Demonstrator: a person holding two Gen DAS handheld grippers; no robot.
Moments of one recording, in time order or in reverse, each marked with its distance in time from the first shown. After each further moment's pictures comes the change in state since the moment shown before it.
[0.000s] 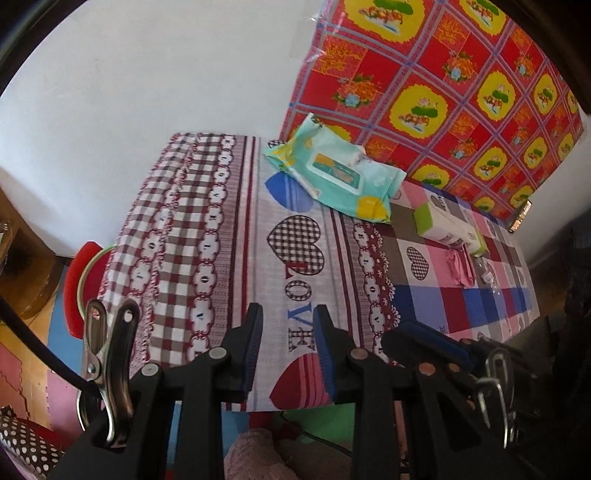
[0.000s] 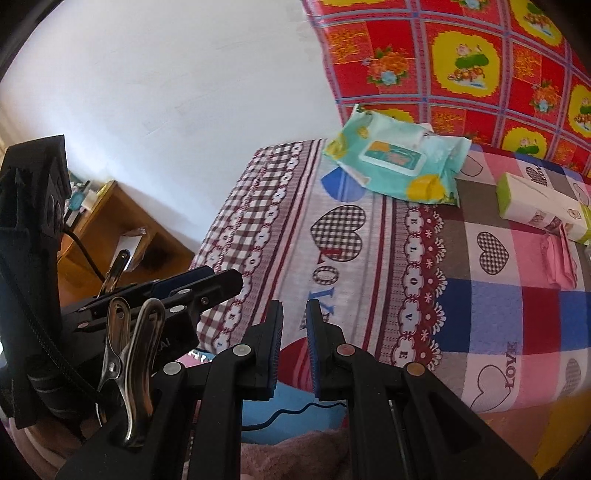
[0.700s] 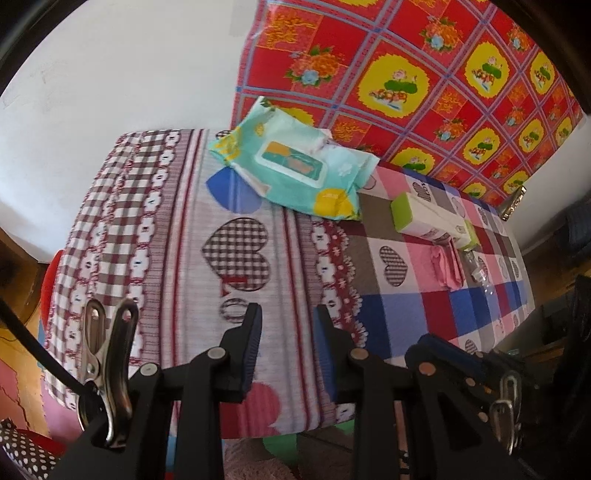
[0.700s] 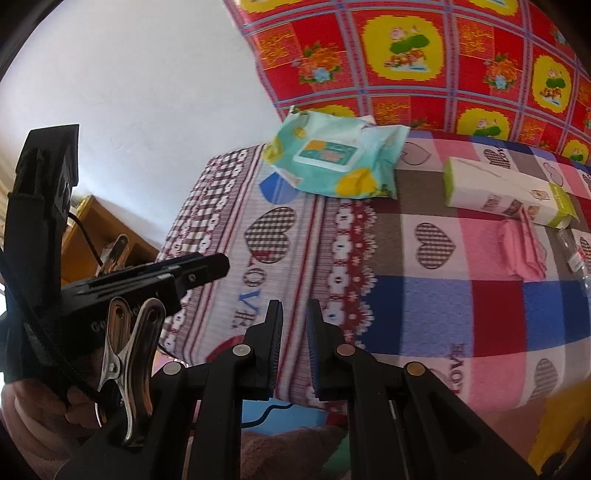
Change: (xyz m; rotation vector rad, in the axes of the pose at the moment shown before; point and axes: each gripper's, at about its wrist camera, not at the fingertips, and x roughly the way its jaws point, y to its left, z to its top) left arm 0.044 -0.061 0.023 0.032 0.050 -0.031; right arm -0.018 -0.078 -0.001 0.047 0.000 -0.054
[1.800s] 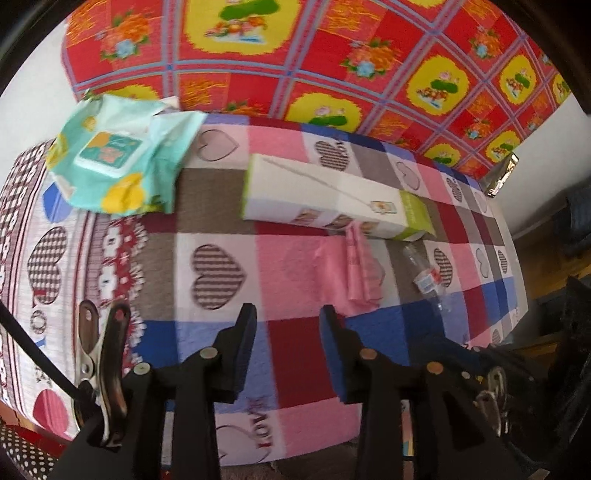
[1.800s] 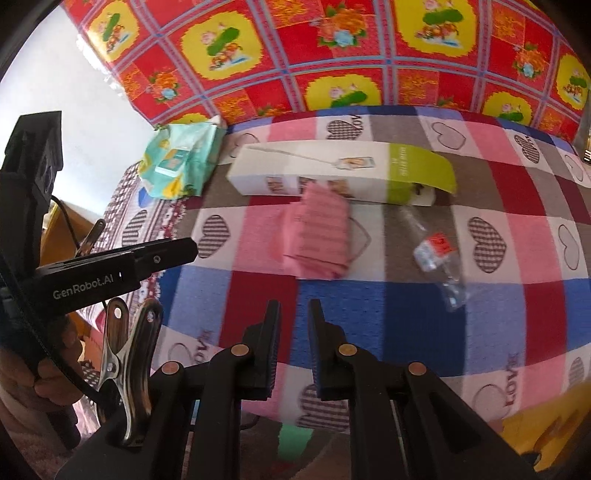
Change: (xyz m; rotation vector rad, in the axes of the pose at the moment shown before) left arm 0.102 -0.209 0.002 0.040 0.083 -0.020; right arm -0.045 -0.230 0.008 0.036 0.087 -0.049
